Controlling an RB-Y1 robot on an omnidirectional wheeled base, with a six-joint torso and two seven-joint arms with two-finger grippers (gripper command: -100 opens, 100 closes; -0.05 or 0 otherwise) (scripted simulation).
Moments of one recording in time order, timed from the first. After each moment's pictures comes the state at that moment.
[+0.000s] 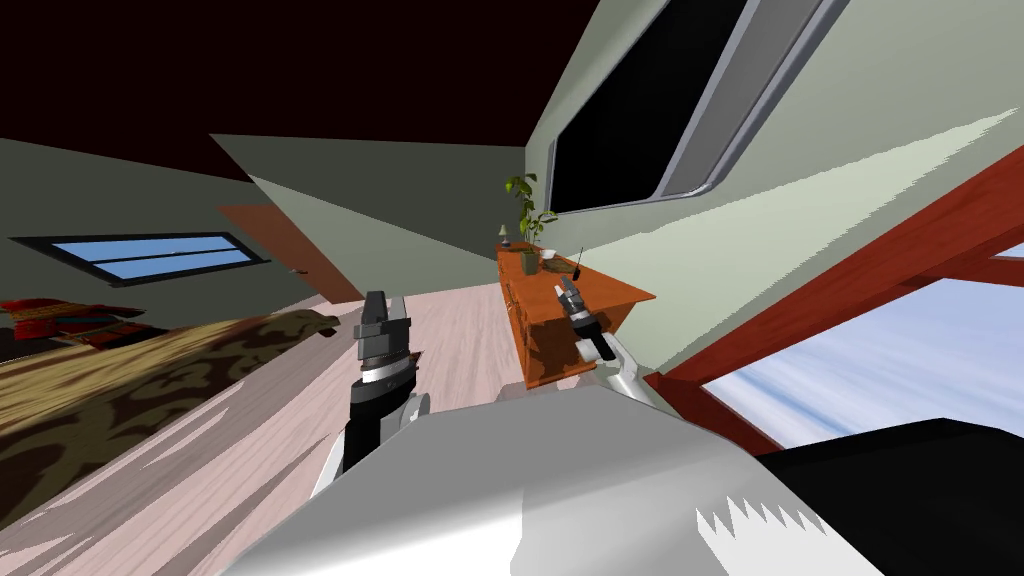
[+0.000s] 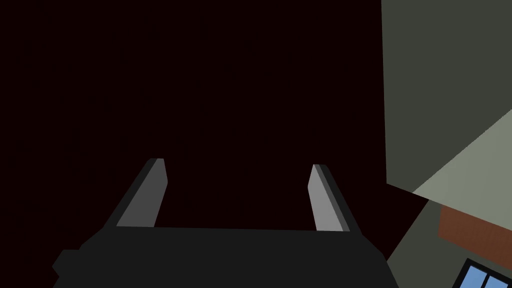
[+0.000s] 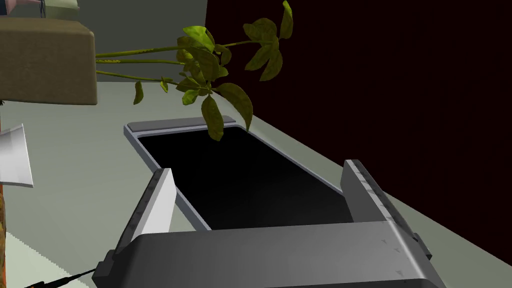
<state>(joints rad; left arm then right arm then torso) 0.51 -0.02 0.03 -2.37 -0.11 -0.57 -0.16 0.12 -0.32 -0.03 -1.88 0.14 -0.46 -0.23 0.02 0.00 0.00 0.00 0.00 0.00</state>
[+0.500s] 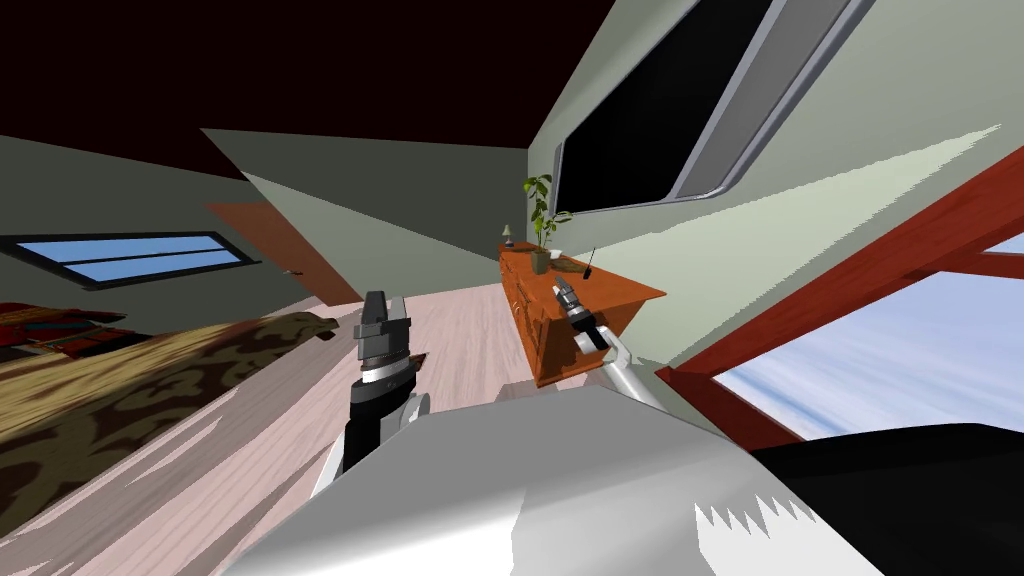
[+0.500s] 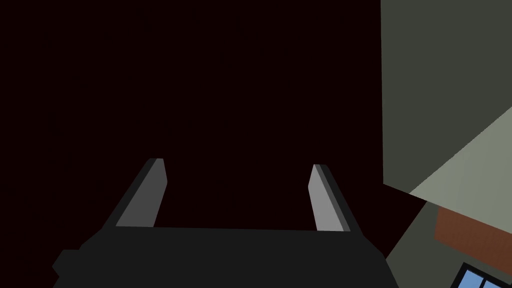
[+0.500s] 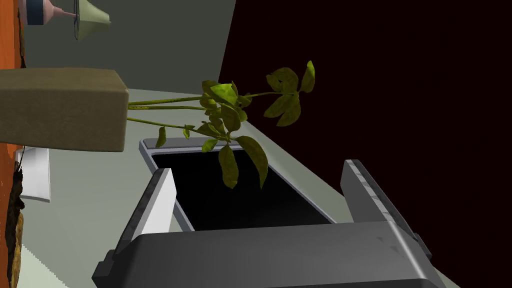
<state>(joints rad) 0.51 -0.02 0.03 -2.37 -0.11 -0.57 -0.16 0.02 -0.37 -0.02 -1.75 0.19 -0.42 -0.24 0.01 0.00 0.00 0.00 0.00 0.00</state>
